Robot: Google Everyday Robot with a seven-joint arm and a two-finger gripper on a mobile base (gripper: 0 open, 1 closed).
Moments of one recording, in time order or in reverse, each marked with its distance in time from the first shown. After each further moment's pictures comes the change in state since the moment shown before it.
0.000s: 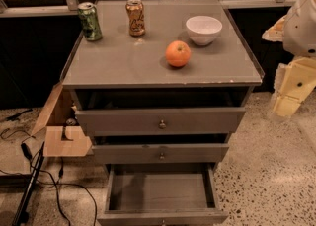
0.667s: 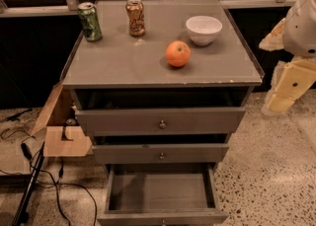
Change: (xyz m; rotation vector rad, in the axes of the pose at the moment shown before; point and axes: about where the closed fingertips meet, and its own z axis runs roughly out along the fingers) arm 0.000 0.000 0.000 0.000 0.000 0.000
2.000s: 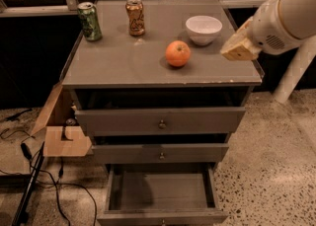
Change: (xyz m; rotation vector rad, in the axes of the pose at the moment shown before) arm -0.054 -0.083 0.044 0.242 -0.322 0.157
